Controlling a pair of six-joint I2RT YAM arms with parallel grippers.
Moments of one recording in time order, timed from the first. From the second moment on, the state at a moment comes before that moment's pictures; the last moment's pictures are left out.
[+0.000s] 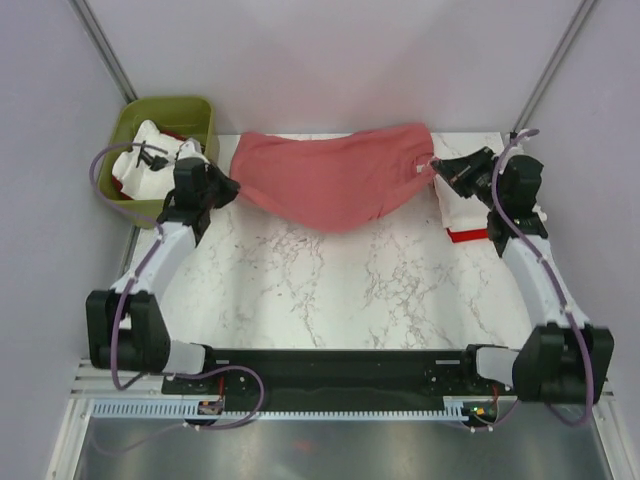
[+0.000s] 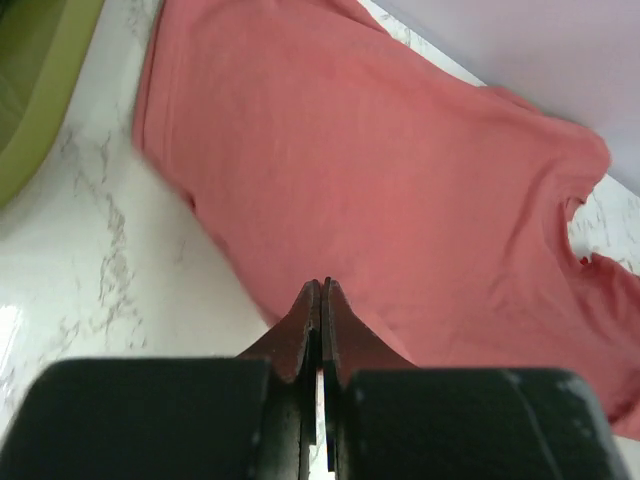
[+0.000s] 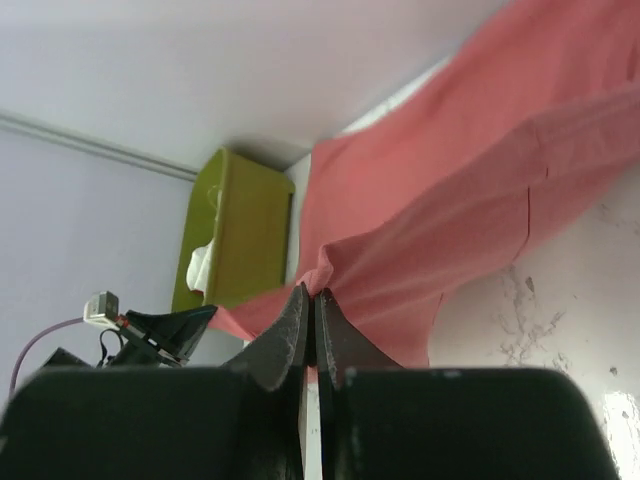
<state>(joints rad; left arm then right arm) -0.07 1.46 1.07 -0.06 0.03 -0.60 -0.07 1.35 0.99 0.13 -0.47 0.97</state>
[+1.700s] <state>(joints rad) -0.07 1.10 0.51 -0.18 -0.30 -0.93 0.13 1.27 0.95 -0.25 -0.16 0.71</state>
